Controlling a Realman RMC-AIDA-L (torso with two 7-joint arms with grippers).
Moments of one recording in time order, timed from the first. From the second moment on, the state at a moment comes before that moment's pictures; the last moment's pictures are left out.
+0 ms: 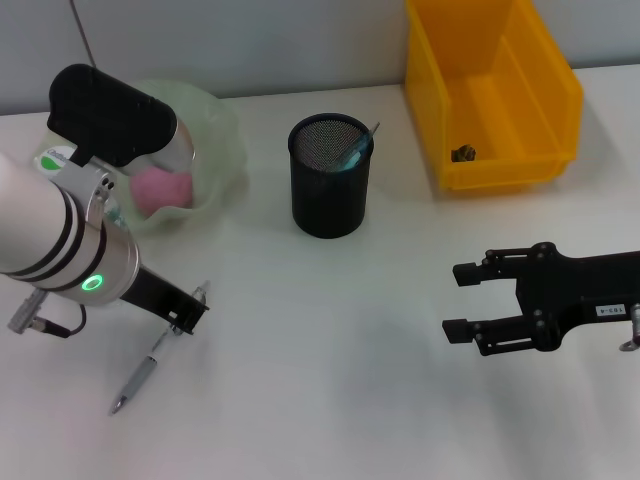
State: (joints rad) left arm -0.55 -2.08 1.68 1.41 2.67 1.41 -2.88; right arm 0.33 2.08 -0.90 -1.03 -1.99 -1.66 1.54
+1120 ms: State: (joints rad) left arm -0.57 -2.08 1.67 1.27 2.70 1.37 -2.88; right arm 0.33 2.08 -0.90 -1.03 -1.99 -1.66 1.54
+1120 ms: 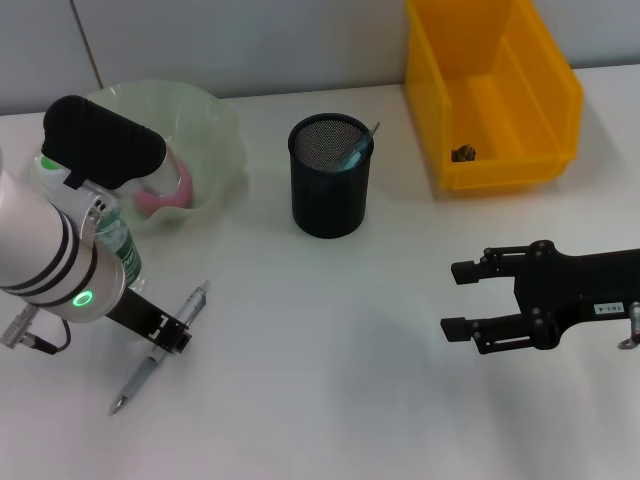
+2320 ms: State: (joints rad) left arm -0.62 -2.08 1.69 1.20 2.72 1.36 -2.88; right arm 0.34 2.08 -0.90 -1.03 -2.00 -1.66 1.54
